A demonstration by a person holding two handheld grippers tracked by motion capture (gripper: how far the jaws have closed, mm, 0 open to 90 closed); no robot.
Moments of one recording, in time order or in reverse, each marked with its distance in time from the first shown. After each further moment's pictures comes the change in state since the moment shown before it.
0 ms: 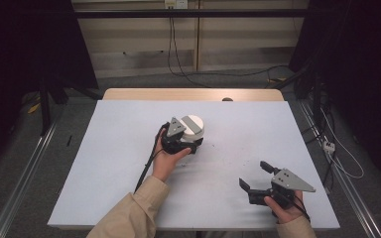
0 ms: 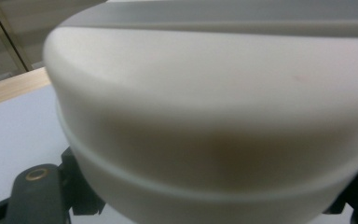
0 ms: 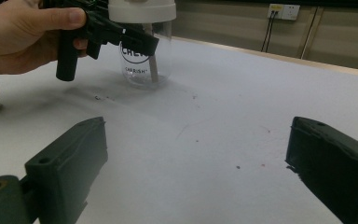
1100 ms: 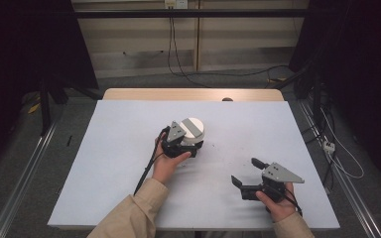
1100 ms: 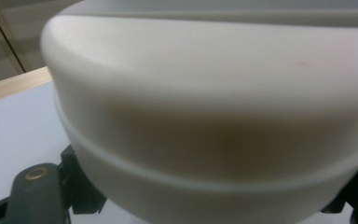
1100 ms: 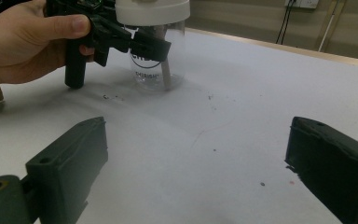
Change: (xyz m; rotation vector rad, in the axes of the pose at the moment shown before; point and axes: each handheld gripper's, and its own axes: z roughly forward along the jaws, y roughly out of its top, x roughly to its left) left arm -0.003 -0.013 0.000 -0.038 0.004 -0.005; right arm 0.005 0.008 0.024 0.046 0.049 -0.004
